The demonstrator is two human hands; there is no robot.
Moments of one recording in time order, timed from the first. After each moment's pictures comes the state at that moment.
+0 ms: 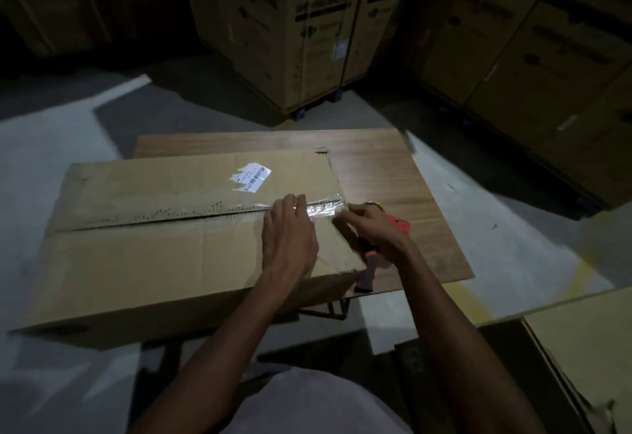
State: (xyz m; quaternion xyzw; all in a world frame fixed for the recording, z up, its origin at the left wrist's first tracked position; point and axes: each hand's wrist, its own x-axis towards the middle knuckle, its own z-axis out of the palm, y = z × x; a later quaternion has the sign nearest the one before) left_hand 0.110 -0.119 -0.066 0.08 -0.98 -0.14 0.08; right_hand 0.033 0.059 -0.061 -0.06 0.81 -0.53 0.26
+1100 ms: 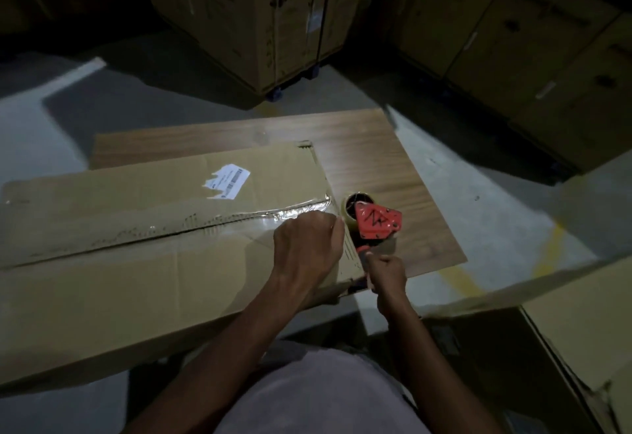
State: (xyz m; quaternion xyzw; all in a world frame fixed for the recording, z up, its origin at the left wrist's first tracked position) left_hand 0.102 -0.094 -0.029 -0.01 -0.96 -0.25 0.09; right_hand 0.096 0.075 -0.136 0.36 0.77 -0.52 0.10
